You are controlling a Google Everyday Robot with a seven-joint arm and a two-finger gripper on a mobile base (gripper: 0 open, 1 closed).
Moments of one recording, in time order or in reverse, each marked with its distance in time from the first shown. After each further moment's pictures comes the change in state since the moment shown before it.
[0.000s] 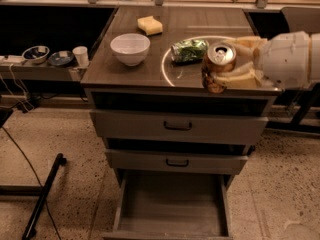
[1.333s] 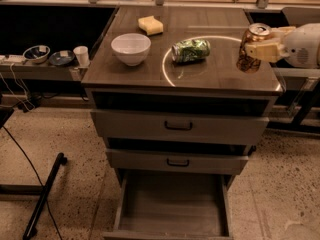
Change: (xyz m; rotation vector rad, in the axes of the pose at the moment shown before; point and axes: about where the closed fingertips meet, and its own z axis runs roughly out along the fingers) arm 0.108 -0.128 -0.045 0.385 0.103 0.477
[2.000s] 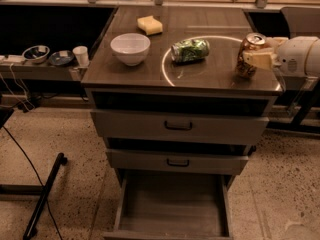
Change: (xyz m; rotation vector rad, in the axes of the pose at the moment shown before) arm 0.038 -0.023 0.032 0.020 -0.019 0.013
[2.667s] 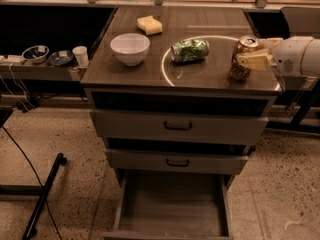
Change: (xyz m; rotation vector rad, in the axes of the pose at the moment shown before) arm 0.000 0.002 0.003 -0.007 -0.001 -0.026
